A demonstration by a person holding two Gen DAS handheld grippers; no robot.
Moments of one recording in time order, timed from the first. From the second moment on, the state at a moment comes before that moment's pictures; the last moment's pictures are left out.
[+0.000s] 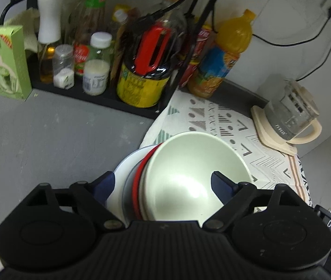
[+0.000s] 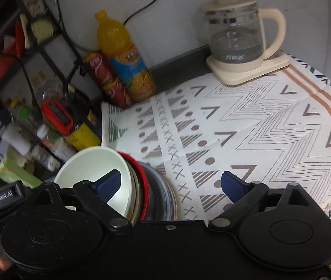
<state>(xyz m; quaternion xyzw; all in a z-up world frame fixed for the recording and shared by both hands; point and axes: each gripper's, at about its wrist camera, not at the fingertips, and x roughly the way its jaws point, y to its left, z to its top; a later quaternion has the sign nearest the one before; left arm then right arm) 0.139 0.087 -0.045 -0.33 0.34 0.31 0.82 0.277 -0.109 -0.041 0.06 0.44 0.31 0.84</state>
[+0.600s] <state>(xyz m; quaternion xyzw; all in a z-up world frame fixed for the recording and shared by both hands) 0.103 0.022 -0.012 -0.27 0.33 0.28 0.86 0.206 -0.208 -0.005 0.11 0.36 0.26 0.89</state>
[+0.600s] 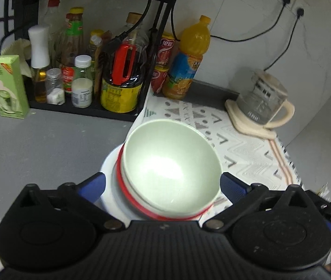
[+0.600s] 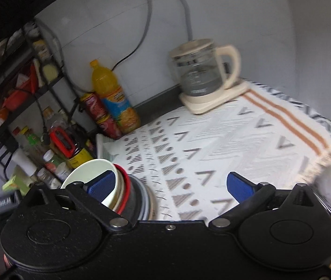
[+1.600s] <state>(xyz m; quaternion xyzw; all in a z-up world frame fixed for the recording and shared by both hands) -0.022 -0.059 0.037 -0.19 0.32 0.23 0.90 0.077 -0.274 0.031 0.07 0.33 0.27 0.90</state>
